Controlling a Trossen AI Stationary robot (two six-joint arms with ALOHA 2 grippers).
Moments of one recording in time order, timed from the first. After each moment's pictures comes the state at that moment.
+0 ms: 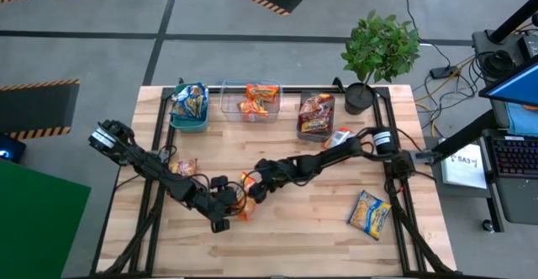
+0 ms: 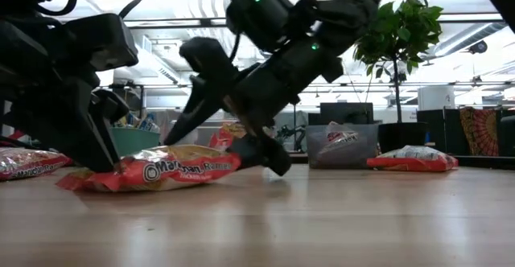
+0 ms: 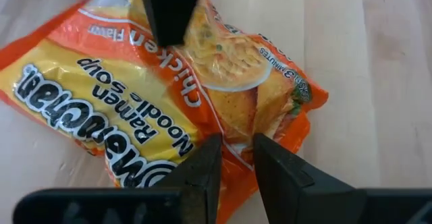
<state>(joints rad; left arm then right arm) -0.56 1.57 0.61 0.01 -0.34 -0.63 0.11 2.14 1.30 0.17 -0.13 0.96</state>
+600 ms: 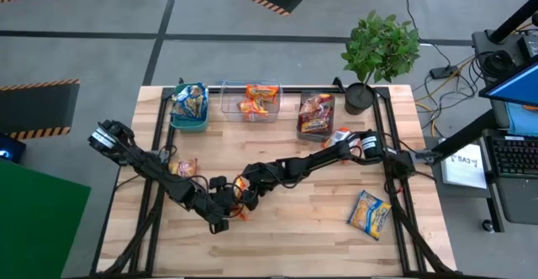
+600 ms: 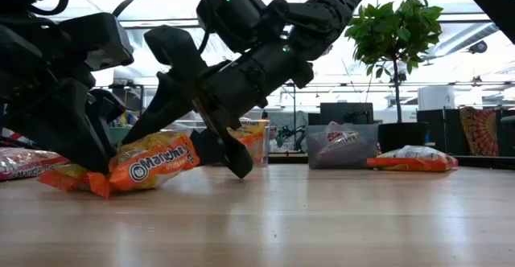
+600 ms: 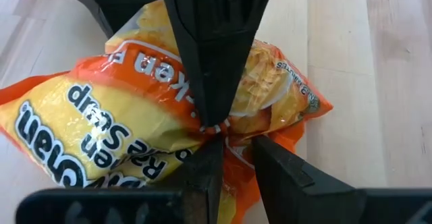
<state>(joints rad) -0.57 1.57 0.61 0.01 -0.38 -0.64 0.11 2.26 1.48 0.16 -0.24 0.82</state>
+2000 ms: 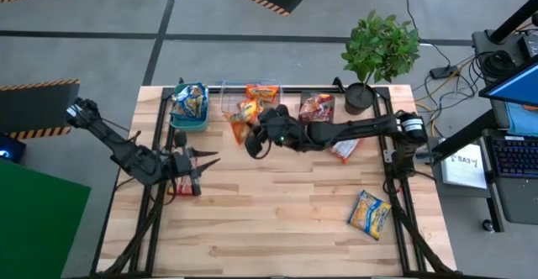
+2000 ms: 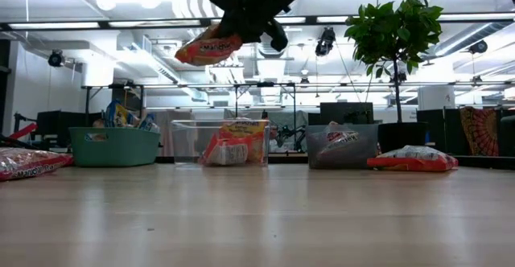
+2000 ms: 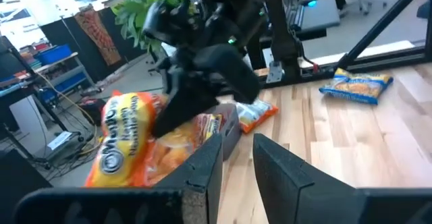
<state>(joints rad) -0.64 0.77 0.60 -0.03 -0.99 0.11 -0.03 1.85 1.49 -0.04 0.49 0.38</state>
